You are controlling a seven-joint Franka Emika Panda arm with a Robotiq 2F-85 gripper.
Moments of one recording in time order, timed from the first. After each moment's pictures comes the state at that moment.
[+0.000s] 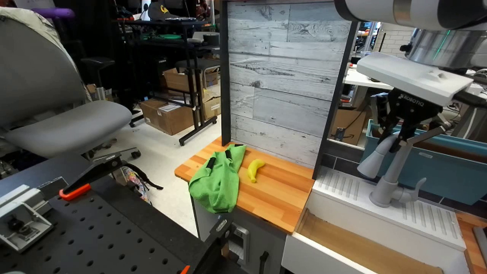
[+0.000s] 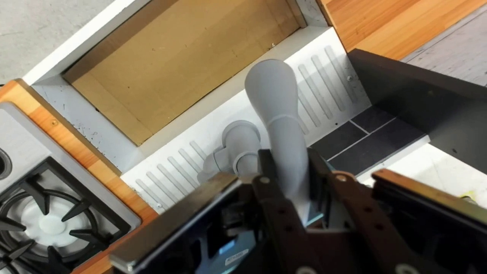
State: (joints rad) arm -0.33 0.94 -0.09 -1.36 0.20 2.38 0.02
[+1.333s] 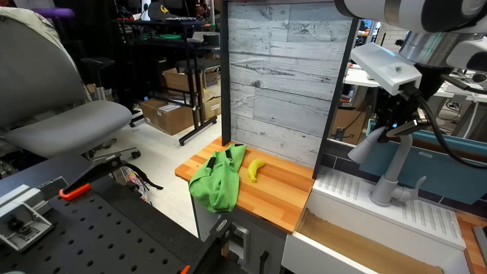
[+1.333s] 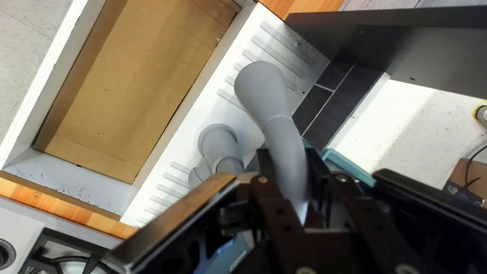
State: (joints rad) arm -0.33 0.99 -0.07 -1.28 0.29 2.37 0.34
